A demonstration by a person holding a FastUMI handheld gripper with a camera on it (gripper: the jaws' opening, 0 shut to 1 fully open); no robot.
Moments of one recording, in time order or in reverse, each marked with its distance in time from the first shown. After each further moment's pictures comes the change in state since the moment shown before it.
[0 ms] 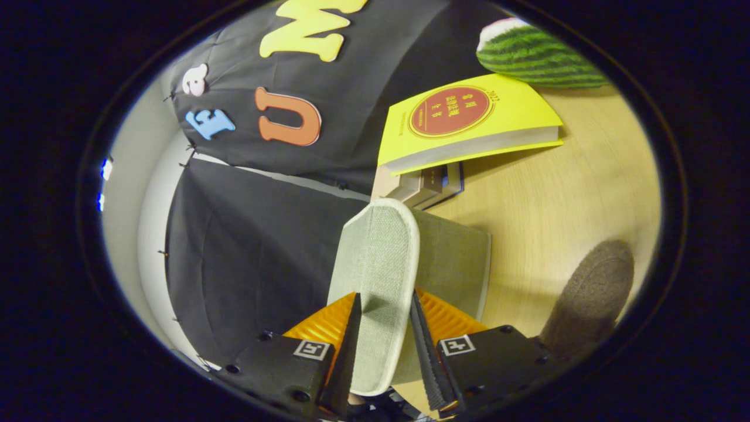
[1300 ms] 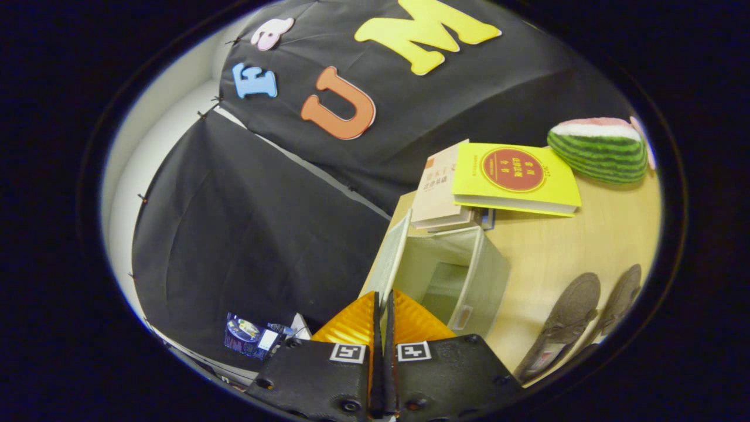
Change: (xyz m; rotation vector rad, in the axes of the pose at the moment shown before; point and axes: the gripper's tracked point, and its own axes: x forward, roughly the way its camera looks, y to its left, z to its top) arm -0.014 0.139 -0.014 -0.295 -0.073 -0.153
